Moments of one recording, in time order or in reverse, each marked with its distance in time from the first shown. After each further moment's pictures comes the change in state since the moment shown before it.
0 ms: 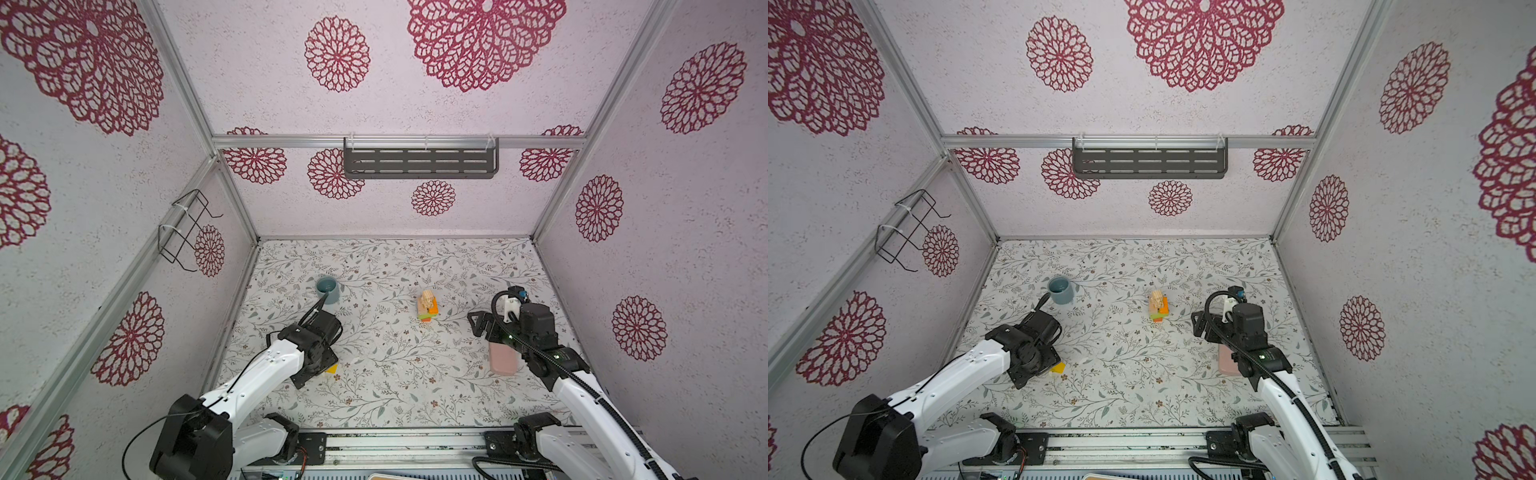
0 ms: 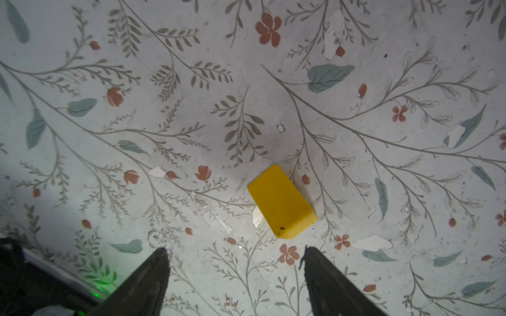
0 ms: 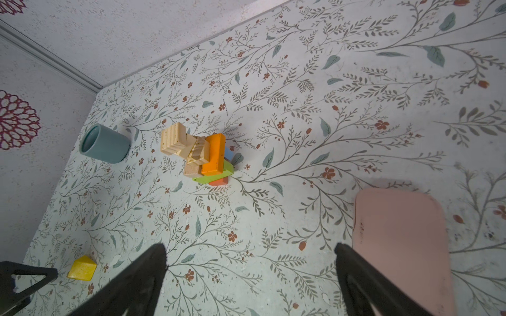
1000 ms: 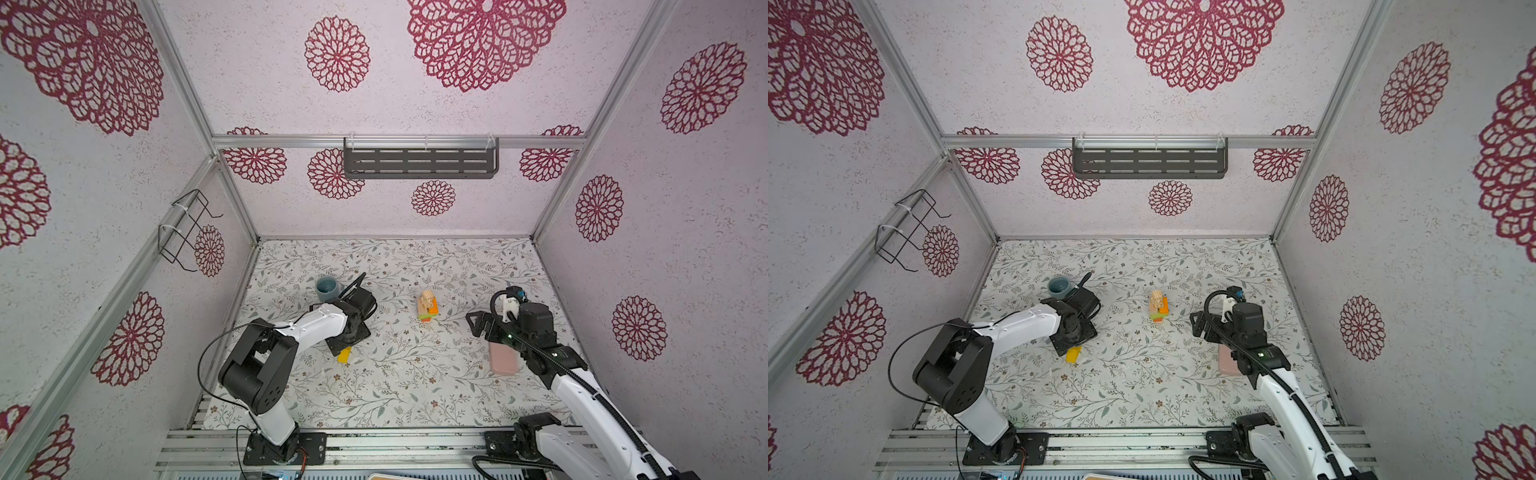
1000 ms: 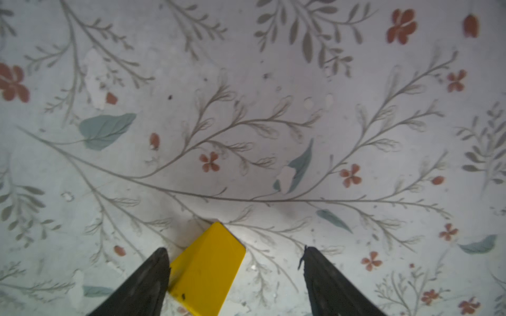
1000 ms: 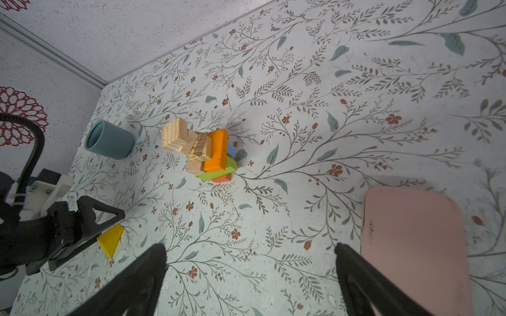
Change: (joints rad) left arm -0.093 0.491 0.347 0.214 0.002 0.026; right arm -0.011 0.027 -0.008 0.017 -0.036 0.000
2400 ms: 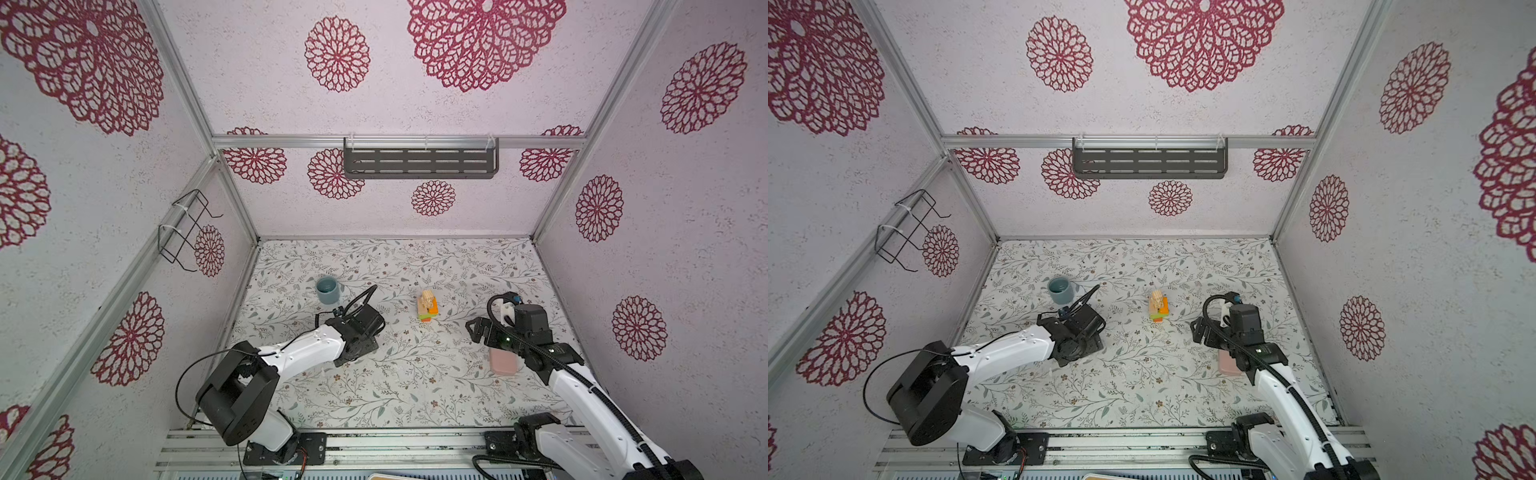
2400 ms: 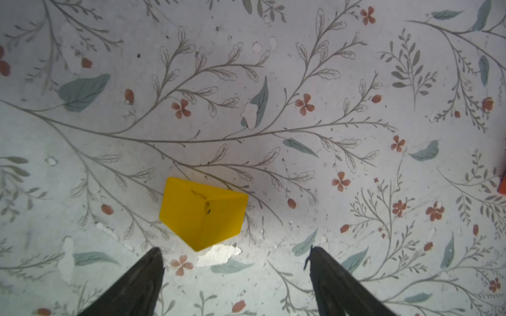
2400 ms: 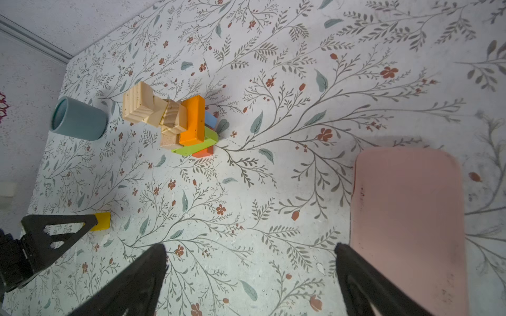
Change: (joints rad) left arm -0.148 -0.180 -0.203 0.125 -0.065 -0.026; right arm -0.002 0.045 0.005 -0.105 0.006 -0.001
